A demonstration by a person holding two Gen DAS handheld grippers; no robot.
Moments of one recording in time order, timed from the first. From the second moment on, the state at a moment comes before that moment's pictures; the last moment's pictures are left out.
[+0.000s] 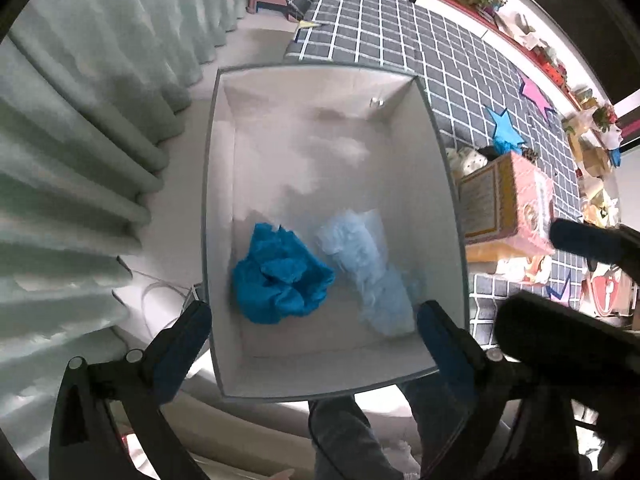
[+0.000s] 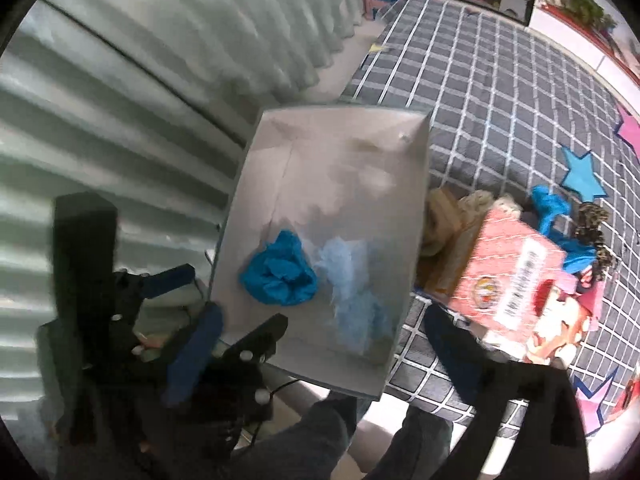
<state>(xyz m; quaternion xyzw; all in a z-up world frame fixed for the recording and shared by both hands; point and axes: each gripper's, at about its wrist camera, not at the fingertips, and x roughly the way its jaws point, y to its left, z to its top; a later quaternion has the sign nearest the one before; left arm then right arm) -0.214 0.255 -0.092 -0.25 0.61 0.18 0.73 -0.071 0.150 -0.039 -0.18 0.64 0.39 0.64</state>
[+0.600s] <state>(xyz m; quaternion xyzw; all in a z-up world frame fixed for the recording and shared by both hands) -0.126 0.201 -0.054 -0.23 0.60 0.14 0.76 0.098 -0.002 -0.071 -0.11 0.66 0.19 0.72</state>
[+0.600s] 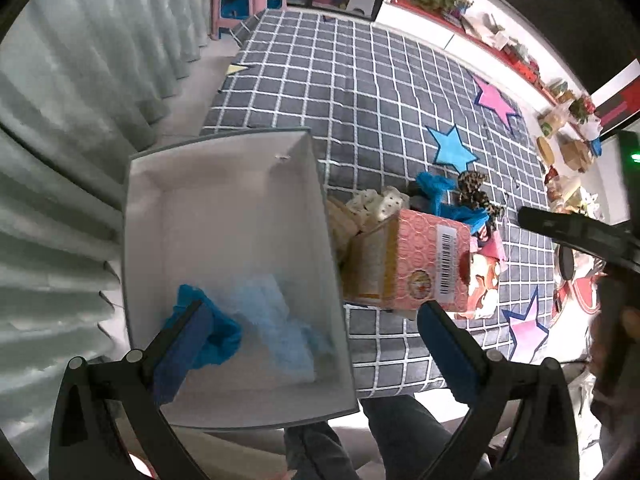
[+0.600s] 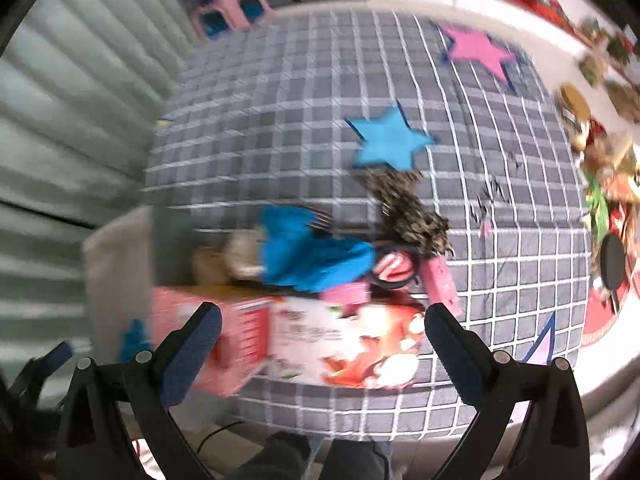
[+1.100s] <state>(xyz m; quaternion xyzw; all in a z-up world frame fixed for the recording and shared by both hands) -0.071 0.185 -0.066 -0.24 0.62 0.19 0.73 0.146 0.064 -0.219 -0.27 0.69 0.26 0.62</state>
